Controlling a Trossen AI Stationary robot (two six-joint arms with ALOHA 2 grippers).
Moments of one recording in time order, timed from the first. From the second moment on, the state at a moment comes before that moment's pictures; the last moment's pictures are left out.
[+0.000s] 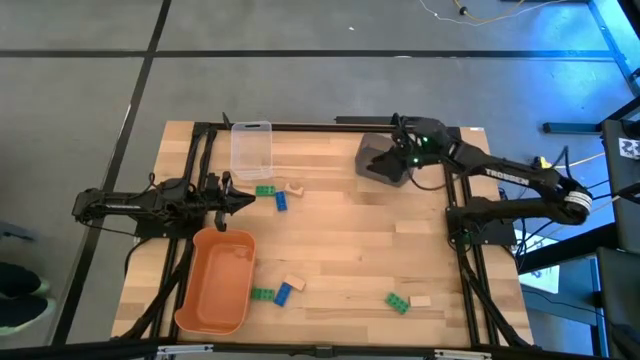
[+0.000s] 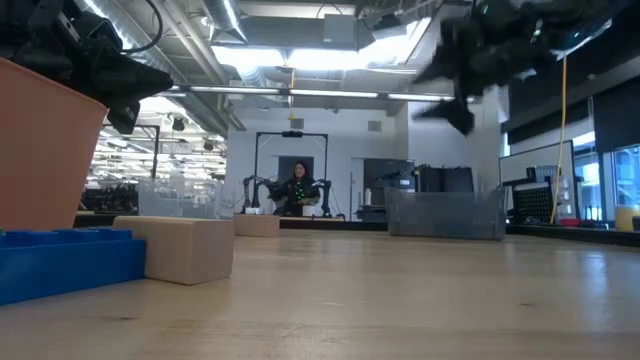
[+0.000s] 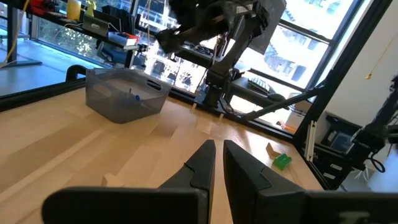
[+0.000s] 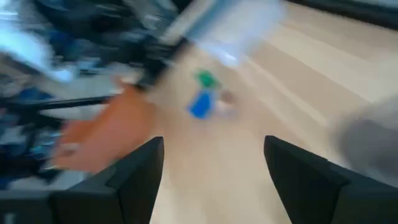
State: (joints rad) left arm 0.02 0.06 0.01 0.14 -0.09 -0.36; right arm -0.55 1.08 0.68 -0.04 -0.50 0.51
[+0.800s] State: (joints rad) left arm 0.02 0.06 0.01 0.17 -0.15 -0.34; right arm -0.17 1.05 0.68 0.48 -0.23 0.61
